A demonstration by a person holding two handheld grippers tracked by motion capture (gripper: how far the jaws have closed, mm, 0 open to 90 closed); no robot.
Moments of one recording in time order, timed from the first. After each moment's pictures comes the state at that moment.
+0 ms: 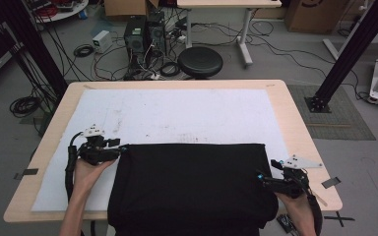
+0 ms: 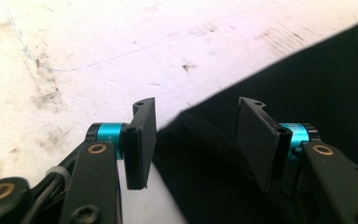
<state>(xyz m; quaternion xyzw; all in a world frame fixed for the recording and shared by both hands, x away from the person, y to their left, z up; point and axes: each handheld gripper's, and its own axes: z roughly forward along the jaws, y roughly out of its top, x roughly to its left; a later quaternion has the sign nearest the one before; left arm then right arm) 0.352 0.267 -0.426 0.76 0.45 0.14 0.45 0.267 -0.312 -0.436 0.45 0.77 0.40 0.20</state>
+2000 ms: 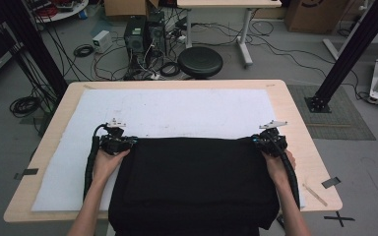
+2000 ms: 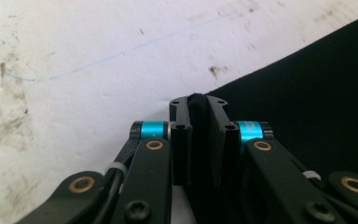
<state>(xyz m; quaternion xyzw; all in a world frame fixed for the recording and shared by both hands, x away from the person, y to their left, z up) 0.397 0.233 -0.443 0.78 0.48 0.14 0.38 0.390 -0.284 -0.438 0.49 0.79 0.27 0.25</state>
